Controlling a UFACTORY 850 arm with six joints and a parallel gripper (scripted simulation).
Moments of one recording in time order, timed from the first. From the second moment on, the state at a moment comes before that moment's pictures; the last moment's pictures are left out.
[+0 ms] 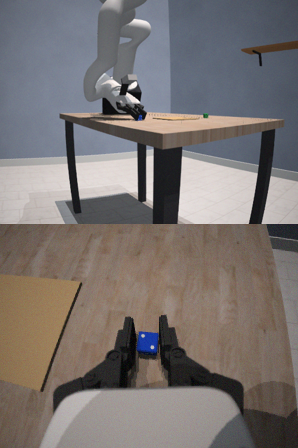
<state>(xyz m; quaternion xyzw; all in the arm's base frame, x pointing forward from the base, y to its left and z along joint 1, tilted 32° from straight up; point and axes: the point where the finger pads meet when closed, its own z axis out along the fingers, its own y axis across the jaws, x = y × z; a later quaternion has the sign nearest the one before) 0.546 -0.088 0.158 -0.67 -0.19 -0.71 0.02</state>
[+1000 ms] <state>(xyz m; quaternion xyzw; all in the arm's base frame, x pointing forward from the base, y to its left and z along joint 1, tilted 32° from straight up) 0.546 -0.088 0.158 -0.67 -0.19 -0.71 0.02</state>
